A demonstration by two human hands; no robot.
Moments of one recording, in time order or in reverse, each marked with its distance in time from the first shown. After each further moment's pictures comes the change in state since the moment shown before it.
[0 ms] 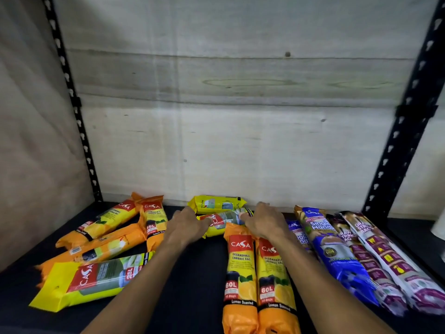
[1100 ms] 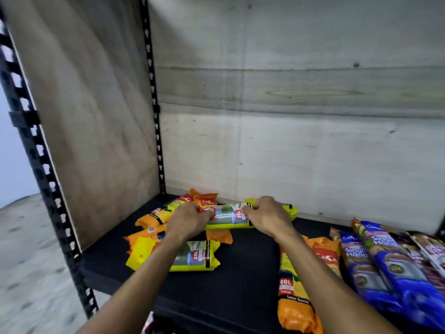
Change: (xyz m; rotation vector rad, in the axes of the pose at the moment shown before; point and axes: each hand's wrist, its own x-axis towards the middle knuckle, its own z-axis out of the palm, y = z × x) left_hand -0.039 -0.078 -0.088 -0.096 0.189 -0.083; right_hand -0.022 -0.100 0.033 0.178 -0.009 -0.239
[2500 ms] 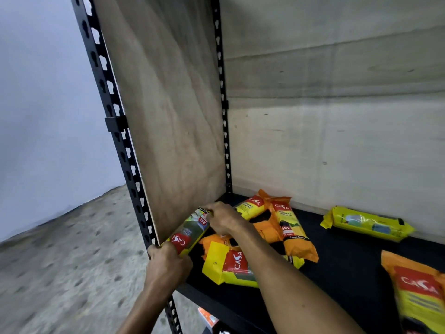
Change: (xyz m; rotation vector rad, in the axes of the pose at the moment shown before) left_hand -0.039 -0.156 -0.073 0.159 0.177 -0.476; right_hand 0.031 -0.192 0.188 0.076 -0.494 -0.466
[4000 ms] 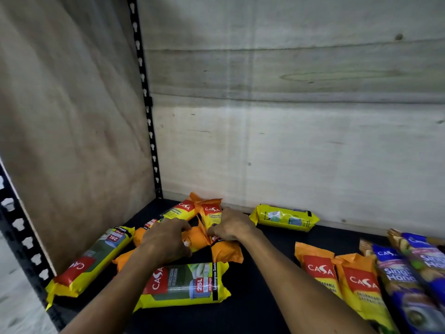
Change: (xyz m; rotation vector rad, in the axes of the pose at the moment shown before) left_hand 0.027 0.141 0.058 0.412 -0.285 0.615; right_hand -0.077 0.115 -0.101 -0.185 0.069 0.498
